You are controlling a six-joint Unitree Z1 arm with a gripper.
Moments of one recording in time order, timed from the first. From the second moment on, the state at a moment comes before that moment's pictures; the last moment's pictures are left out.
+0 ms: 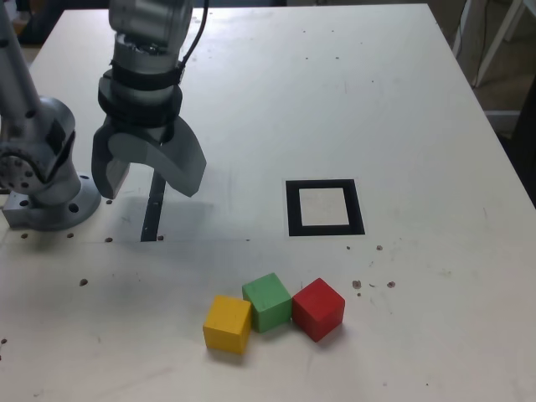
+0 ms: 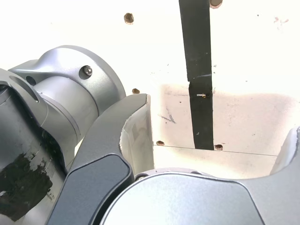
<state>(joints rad) -0.06 1.58 -0.79 1.09 0.00 0.05</state>
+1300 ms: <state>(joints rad) -0.28 1.58 -1.06 1.24 -0.01 -0.10</state>
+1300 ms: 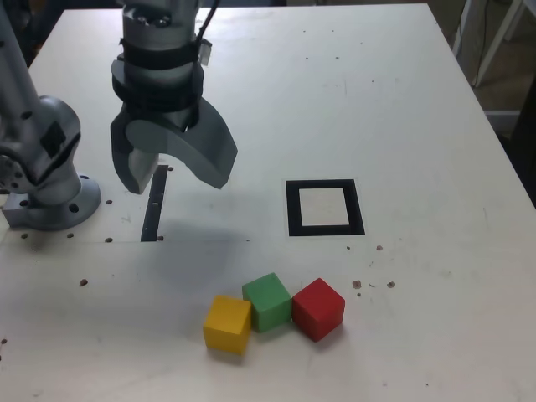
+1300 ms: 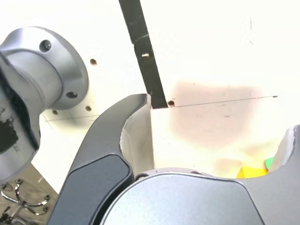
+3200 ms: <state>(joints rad) -0.61 2.25 -2.09 1.60 -0.18 -1.04</state>
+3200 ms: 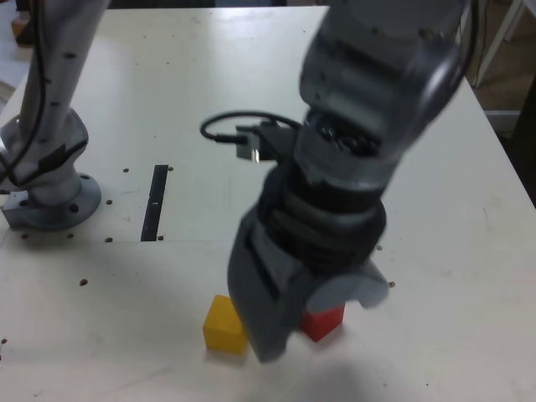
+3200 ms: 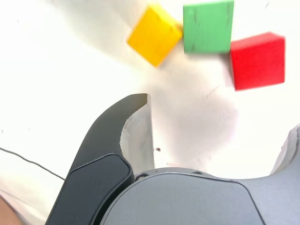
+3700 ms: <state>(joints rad) -0.55 2.34 -2.16 1.58 -0.19 -1.14</state>
